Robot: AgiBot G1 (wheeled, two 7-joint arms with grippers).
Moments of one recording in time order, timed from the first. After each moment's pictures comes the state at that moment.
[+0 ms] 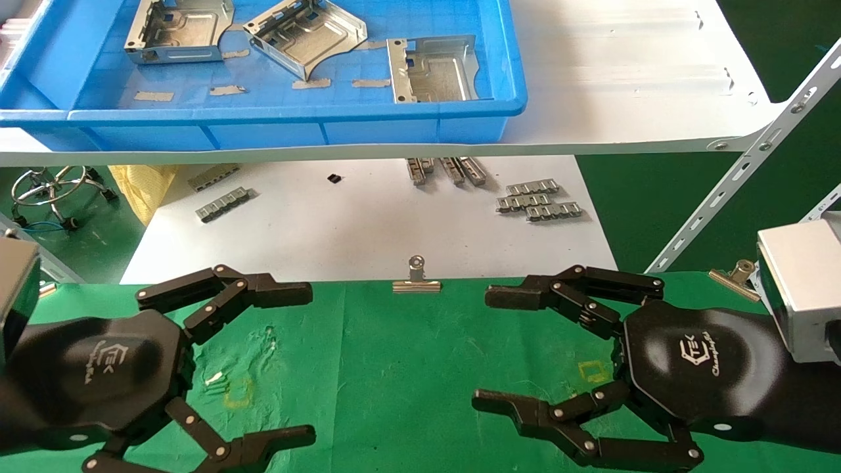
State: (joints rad) left arm -1.08 0.61 0.28 -1.28 0.73 1.50 -0.19; right arm 1.09 -0.58 -0.36 1.26 -0.67 -1.46 0.14
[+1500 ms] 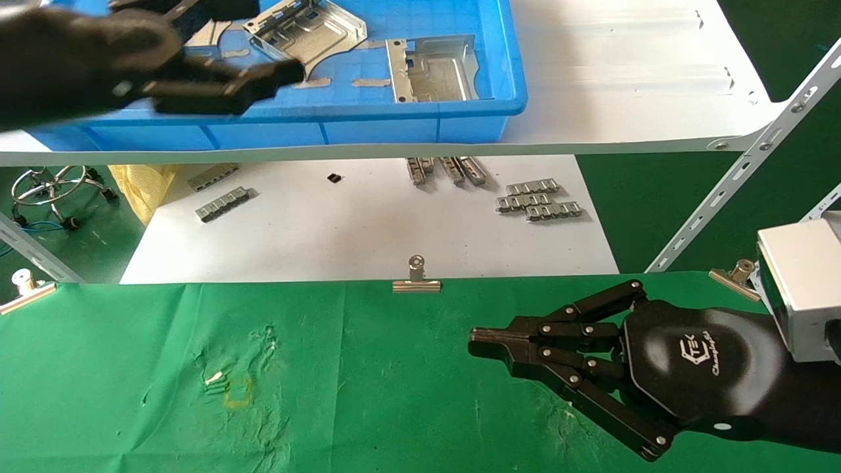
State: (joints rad) left arm -1.70 0.86 0.41 -0.75 1.09 1.30 -0.20; right arm 1.09 -0.58 -0.36 1.26 -0.67 -1.46 0.14
